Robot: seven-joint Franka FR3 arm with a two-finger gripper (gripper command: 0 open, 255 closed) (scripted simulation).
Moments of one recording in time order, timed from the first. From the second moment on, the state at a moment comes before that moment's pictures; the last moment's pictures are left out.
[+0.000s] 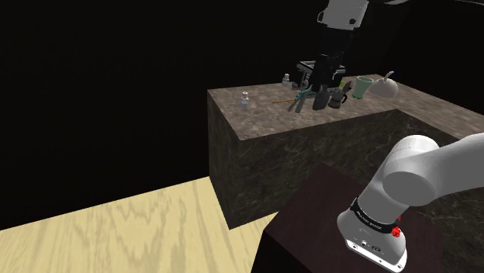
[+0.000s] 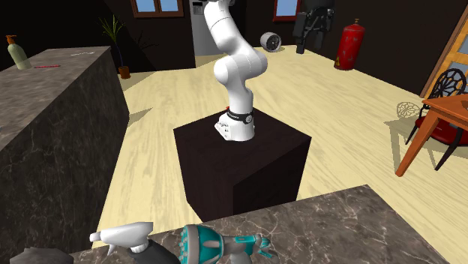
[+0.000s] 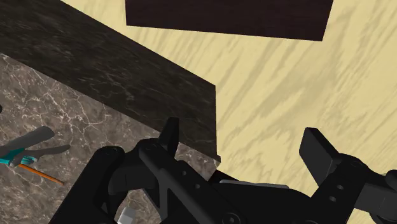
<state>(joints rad) -0.01 -0.76 0.00 -2.28 0.01 1.49 -0.03</state>
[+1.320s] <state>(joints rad) -0.01 -0.56 -0.43 -2.32 -0.28 1.78 -0.74</state>
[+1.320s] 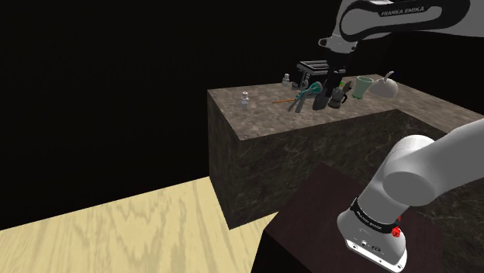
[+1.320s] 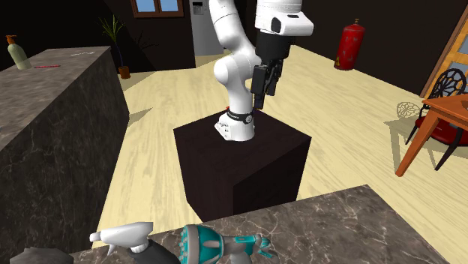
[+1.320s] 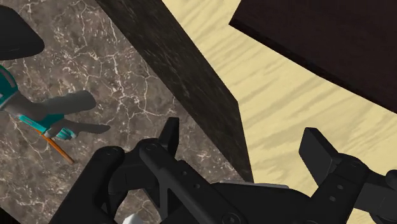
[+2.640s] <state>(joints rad) -0.02 0.26 -0.74 -1.81 0.10 2.06 -1.67</state>
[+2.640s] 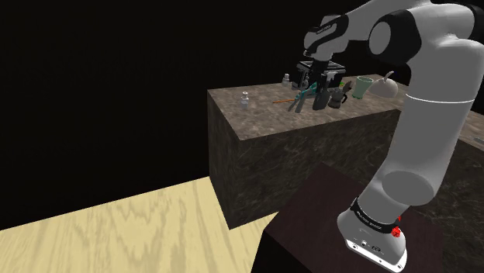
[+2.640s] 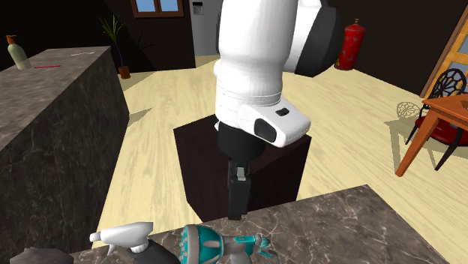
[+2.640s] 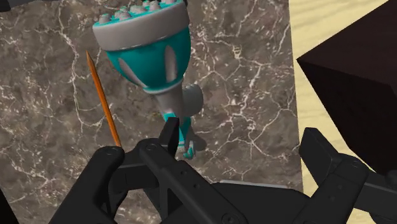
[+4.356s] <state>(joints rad) -0.16 0.52 -0.66 -1.60 0.25 2.09 -1.86</state>
